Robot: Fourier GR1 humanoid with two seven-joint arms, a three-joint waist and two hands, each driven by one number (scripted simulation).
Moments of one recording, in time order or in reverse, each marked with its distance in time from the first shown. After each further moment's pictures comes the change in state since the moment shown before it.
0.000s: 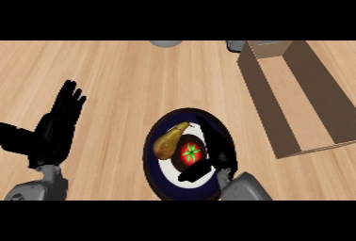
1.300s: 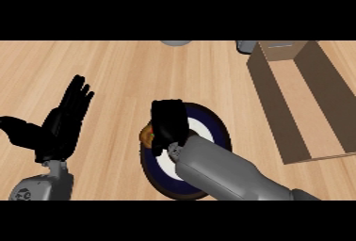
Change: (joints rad) left arm -0.036 -0.010 -0.029 -0.004 -0.018 -0.014 0.022; right arm -0.620 0.001 0.411 0.281 0.216 -0.071 0.238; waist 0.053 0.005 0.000
